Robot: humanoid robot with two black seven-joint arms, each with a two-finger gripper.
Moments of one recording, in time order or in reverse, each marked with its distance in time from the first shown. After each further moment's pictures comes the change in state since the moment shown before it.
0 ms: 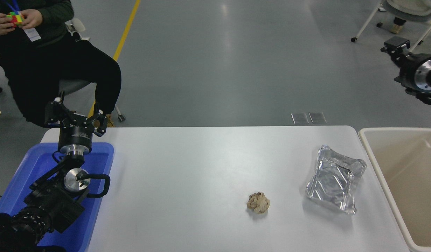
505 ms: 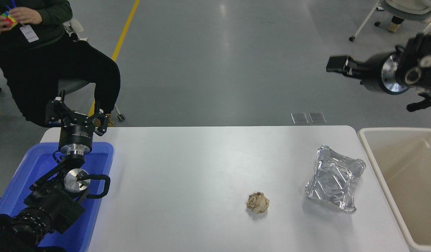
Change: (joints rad) left arm 0.000 0.000 0.001 0.000 0.000 0.000 0.000; right arm 0.492 0.202 -0.517 0.515 -0.025 0.049 0.041
